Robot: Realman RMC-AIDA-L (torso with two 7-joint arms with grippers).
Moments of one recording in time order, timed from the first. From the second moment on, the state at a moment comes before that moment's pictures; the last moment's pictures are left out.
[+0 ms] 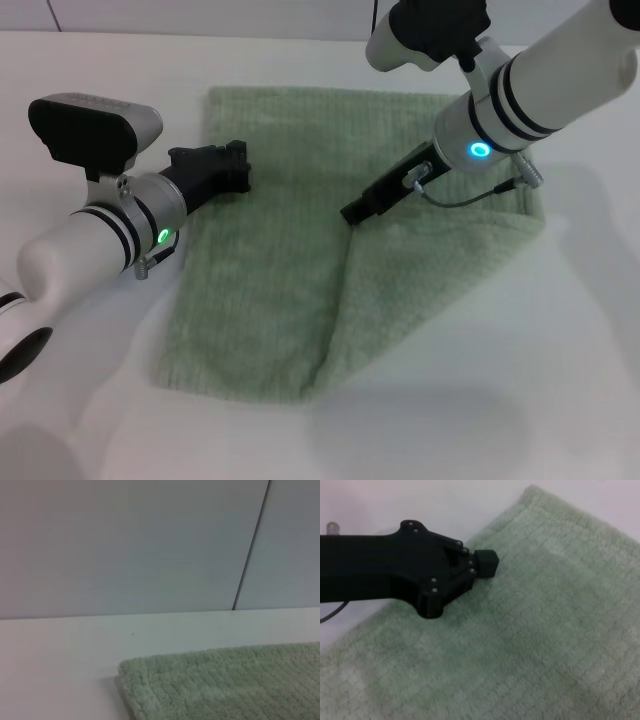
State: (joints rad) left arm -0.61 -2.07 -1.02 -0.34 2.88 0.47 -0.55; right arm 1.02 2.09 -1.52 -0.57 0.84 0.99 -0.66
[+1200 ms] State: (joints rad) left arm -0.60 -2.07 -1.02 -0.34 2.88 0.47 -0.55; right arm 0.88 2.08 -1.56 -0.98 0.80 1.26 -0.62
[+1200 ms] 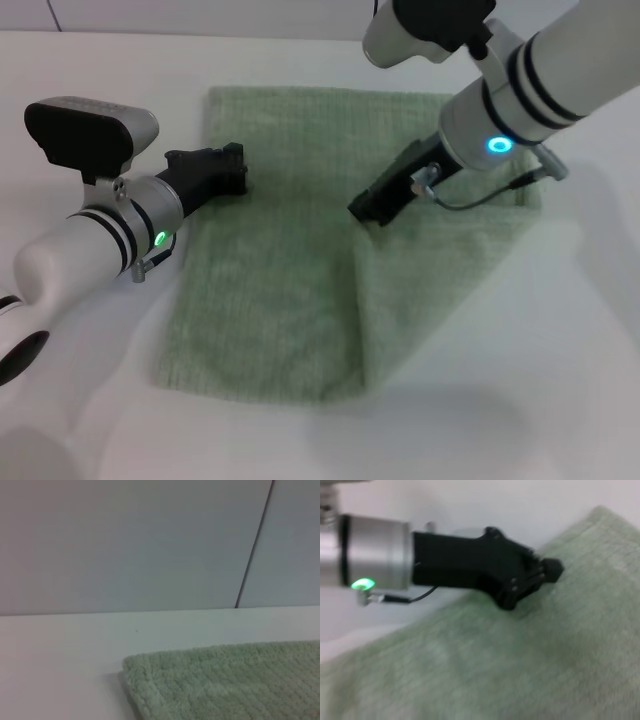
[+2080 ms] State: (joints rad) left arm -0.60 -2.07 -1.02 -0.35 2.88 0.46 -0.55; right arm 0.68 2.08 -1.62 -1.49 0.58 1.77 -0.53
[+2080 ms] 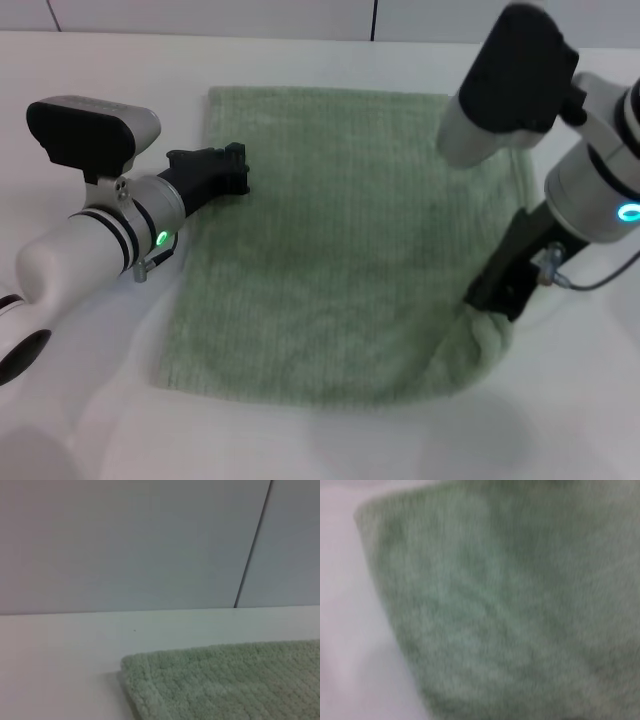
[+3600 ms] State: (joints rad) left arm -0.56 -2.06 -1.03 -0.39 2.88 0.46 -0.55; right arm 0.50 2.09 -1.74 -1.67 0.34 1.19 -0.48
